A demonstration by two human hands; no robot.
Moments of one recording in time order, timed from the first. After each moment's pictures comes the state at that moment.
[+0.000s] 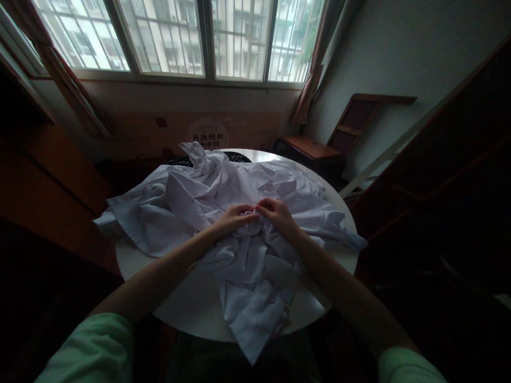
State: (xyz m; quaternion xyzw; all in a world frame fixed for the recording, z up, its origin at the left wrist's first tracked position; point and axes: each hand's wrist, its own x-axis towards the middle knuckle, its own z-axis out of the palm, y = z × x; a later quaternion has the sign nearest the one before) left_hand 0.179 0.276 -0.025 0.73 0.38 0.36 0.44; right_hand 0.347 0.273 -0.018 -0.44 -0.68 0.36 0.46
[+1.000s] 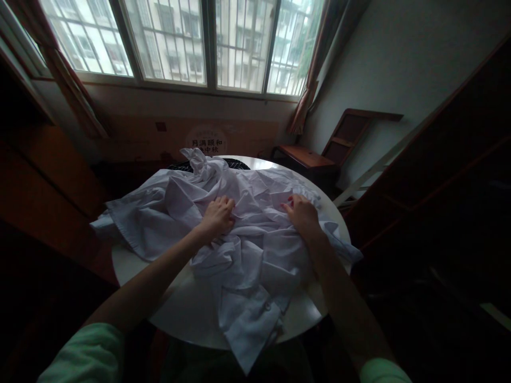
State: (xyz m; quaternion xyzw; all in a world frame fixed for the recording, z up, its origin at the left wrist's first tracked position) left_hand 0.159 0.276 0.002 0.83 0.54 0.15 -0.03; right_hand 0.398 0.277 0.009 -0.70 -0.67 -0.03 0.25
